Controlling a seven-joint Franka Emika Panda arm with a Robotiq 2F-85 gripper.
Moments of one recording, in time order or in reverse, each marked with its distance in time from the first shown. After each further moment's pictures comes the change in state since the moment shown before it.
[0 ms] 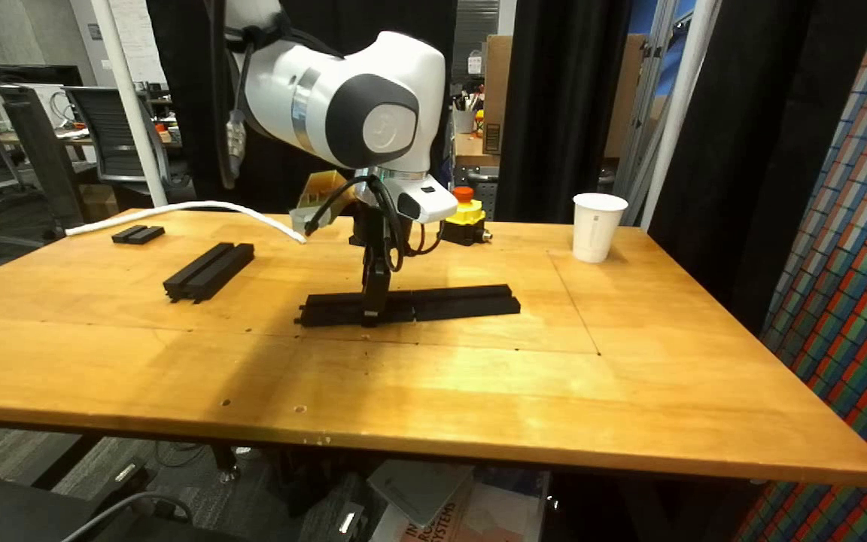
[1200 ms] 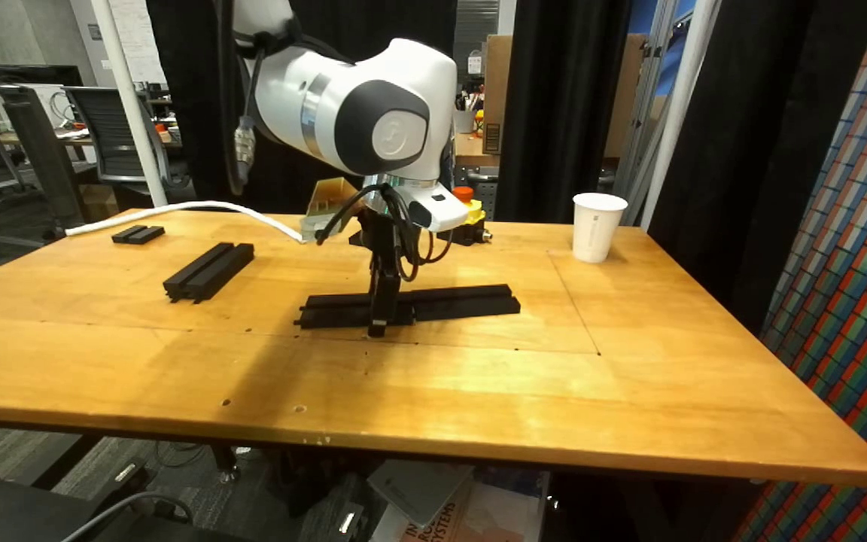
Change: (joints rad) arm -0.021 0.005 -0.007 -0.010 0.000 -0.007 -0.039
